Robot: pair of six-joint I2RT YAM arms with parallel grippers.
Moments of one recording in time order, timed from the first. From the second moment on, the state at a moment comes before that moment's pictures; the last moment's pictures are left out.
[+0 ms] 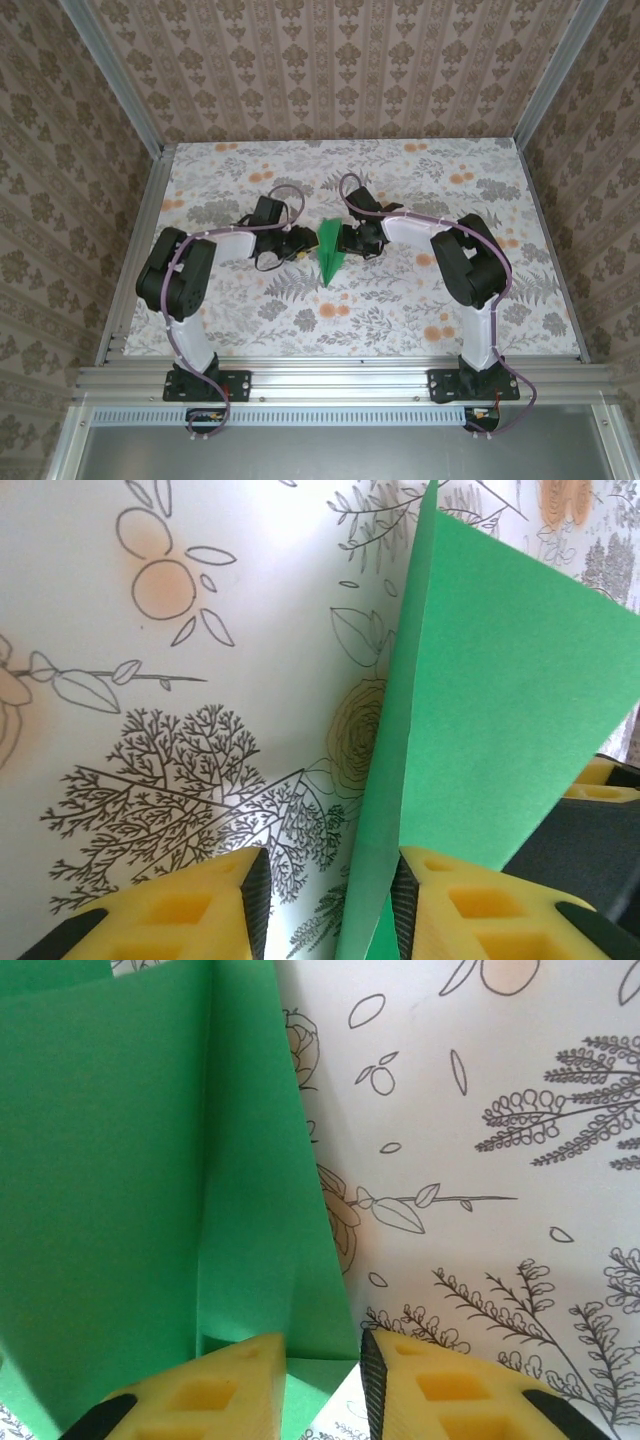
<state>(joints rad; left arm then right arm) -0.46 1.82 0.96 -0.06 0.55 -0.79 0.52 2.00 1.30 -0.46 -0.17 0.64</state>
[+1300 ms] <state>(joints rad) -0.41 1.94 1.03 -0.07 0.74 -0.71 0.57 1.78 1.24 -0.54 -0.17 0.61</state>
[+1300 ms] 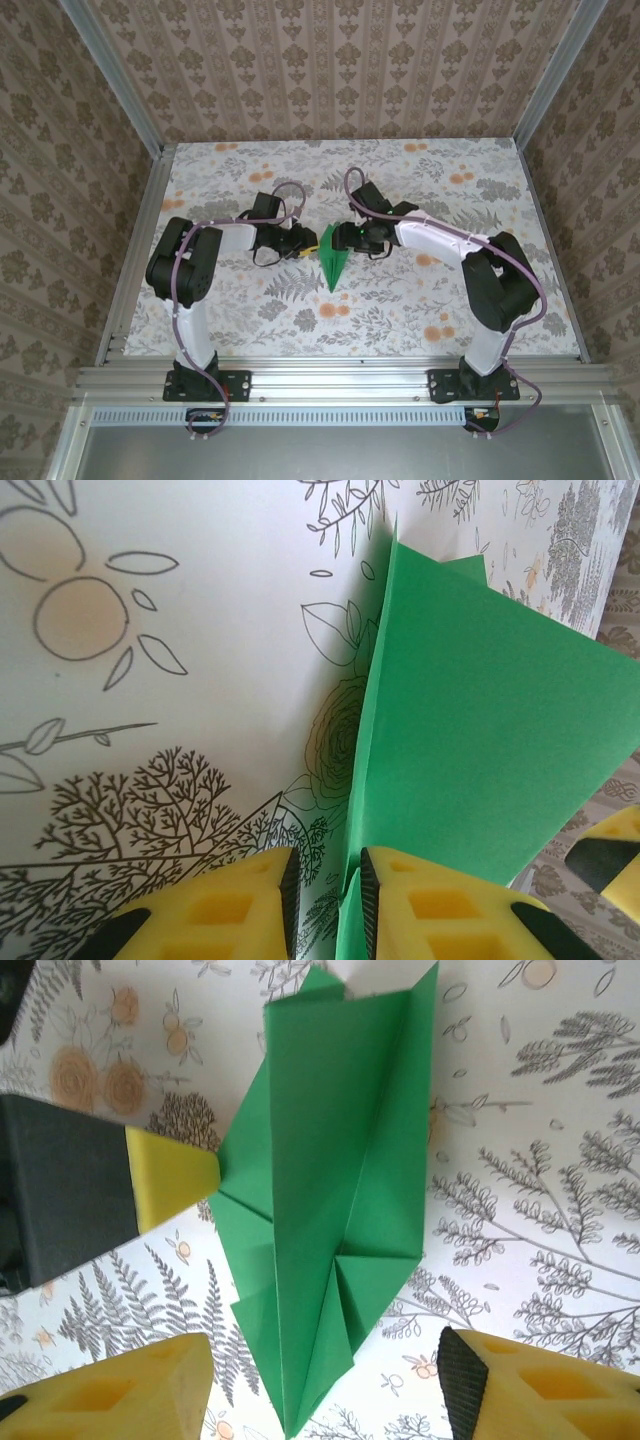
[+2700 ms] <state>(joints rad) -0.42 1.94 1.02 -0.05 0.75 -0.72 0.65 1.87 1.26 -0.55 -0.20 0.63</state>
